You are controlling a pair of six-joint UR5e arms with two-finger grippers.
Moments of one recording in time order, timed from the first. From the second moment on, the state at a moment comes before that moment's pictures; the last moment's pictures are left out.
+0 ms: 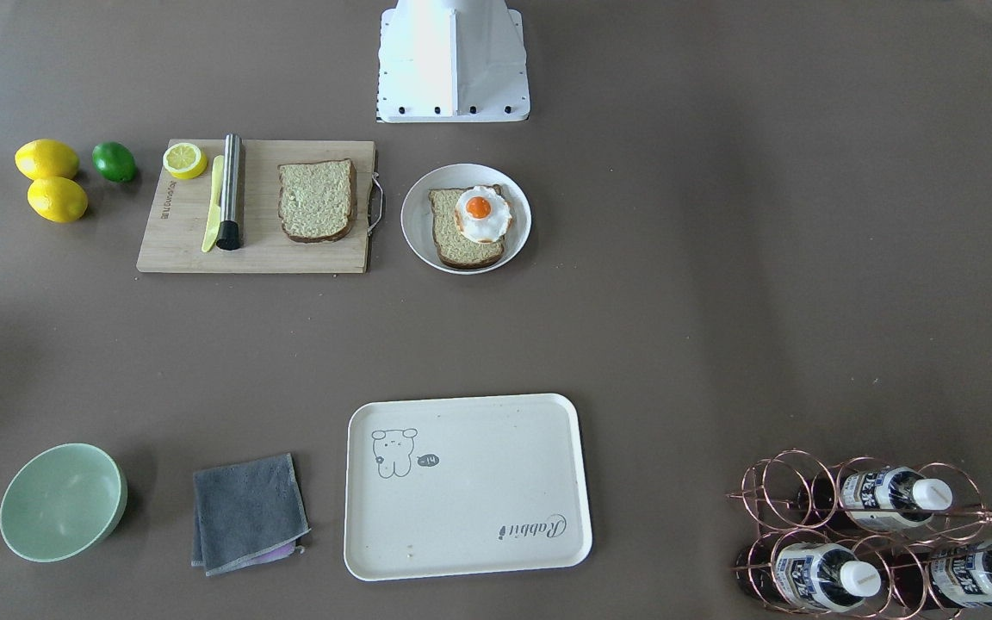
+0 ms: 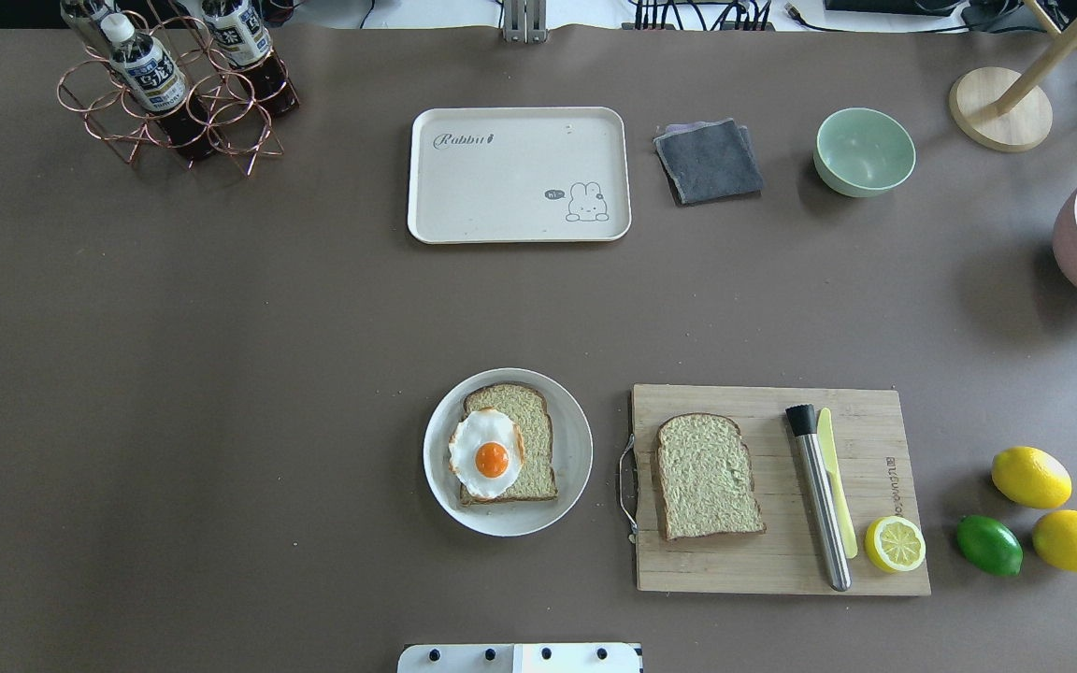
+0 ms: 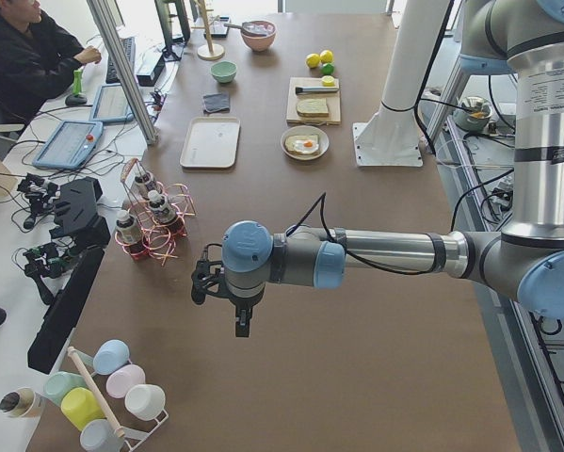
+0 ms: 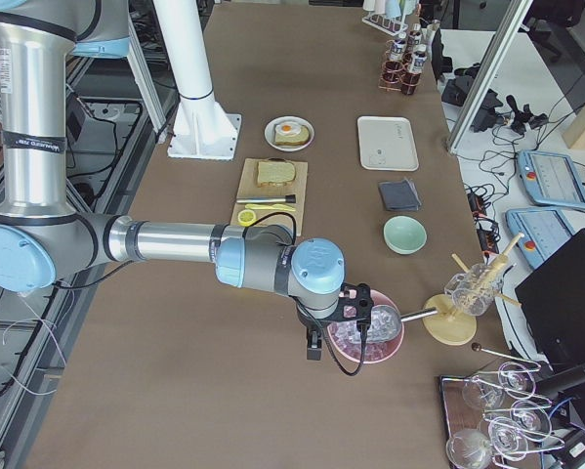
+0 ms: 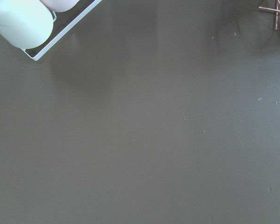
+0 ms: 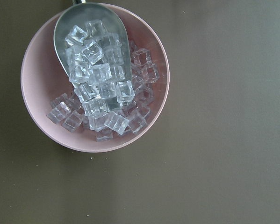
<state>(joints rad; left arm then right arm) -1.64 -1.49 -1.69 -1.63 -2.42 -0.04 1.71 -1.64 1.67 -1.67 2.37 -0.12</state>
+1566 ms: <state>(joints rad) -1.64 -1.51 -1.69 -1.63 -2.42 -0.04 1.71 -1.64 1.68 -1.68 2.40 -0.12</state>
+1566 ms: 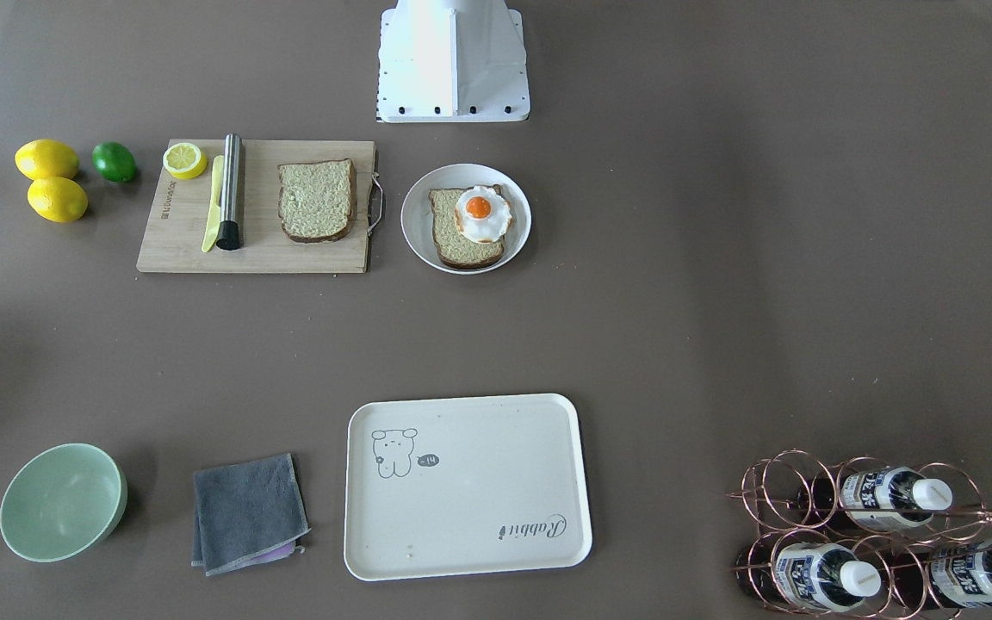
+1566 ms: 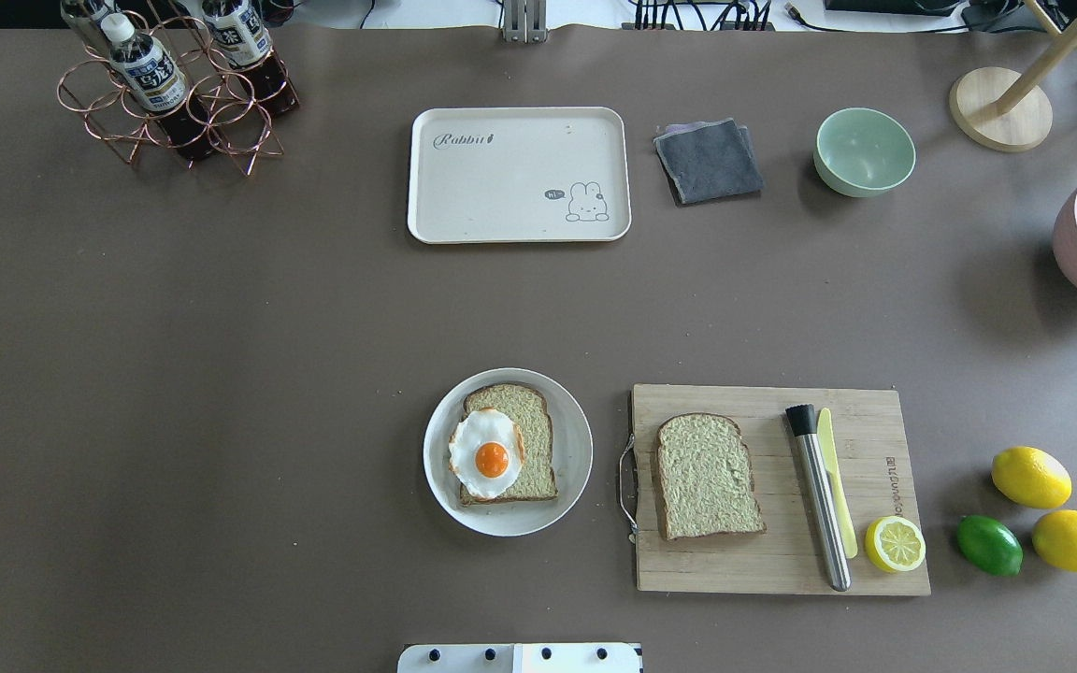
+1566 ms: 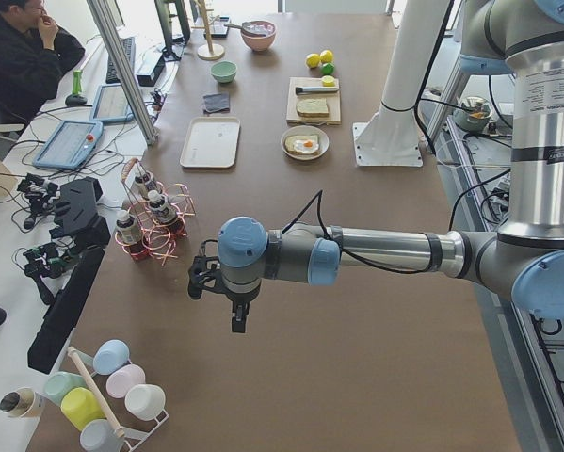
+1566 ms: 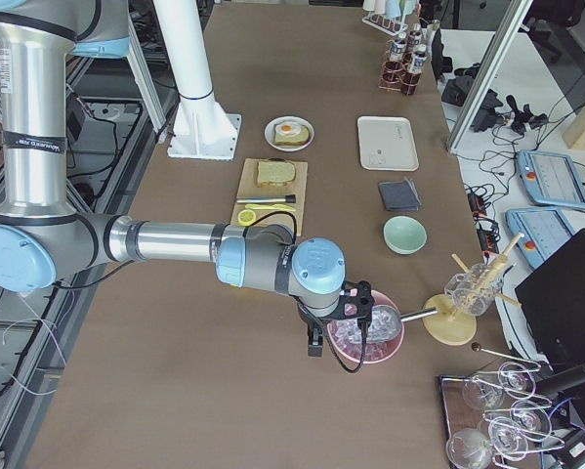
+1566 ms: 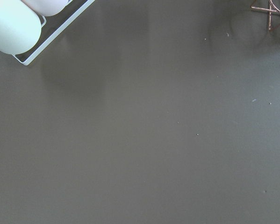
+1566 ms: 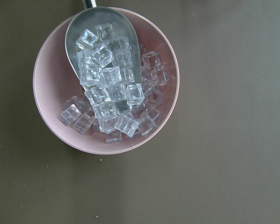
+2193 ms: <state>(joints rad) -1.64 -1.51 -1.69 -1.63 -2.42 -0.04 1.71 -1.64 1.68 -1.67 2.41 -0.12</state>
